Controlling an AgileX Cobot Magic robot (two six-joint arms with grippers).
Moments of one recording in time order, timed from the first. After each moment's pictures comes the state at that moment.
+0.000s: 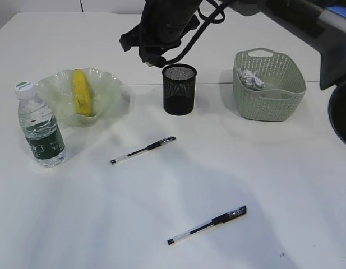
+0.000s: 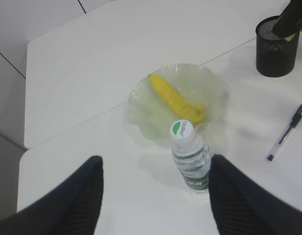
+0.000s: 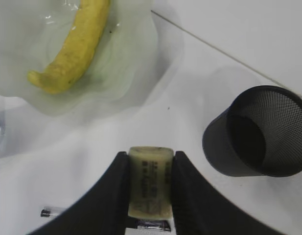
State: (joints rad) left arm -0.24 0.86 -0.94 0.23 0.64 0.06; right arm 0.51 2.37 -2.46 0.00 1.08 -0.07
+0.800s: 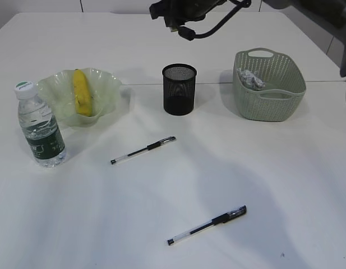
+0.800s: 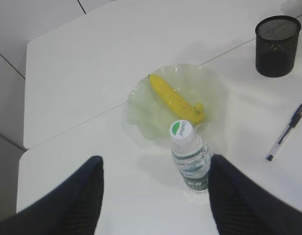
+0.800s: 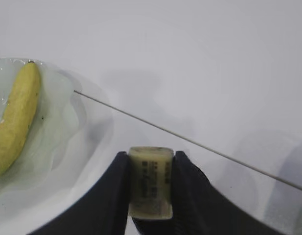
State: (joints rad) left arm -0.24 0.86 -0.94 0.23 0.64 0.06; right arm 0.39 2.37 -2.47 -0.01 0.83 -0.05
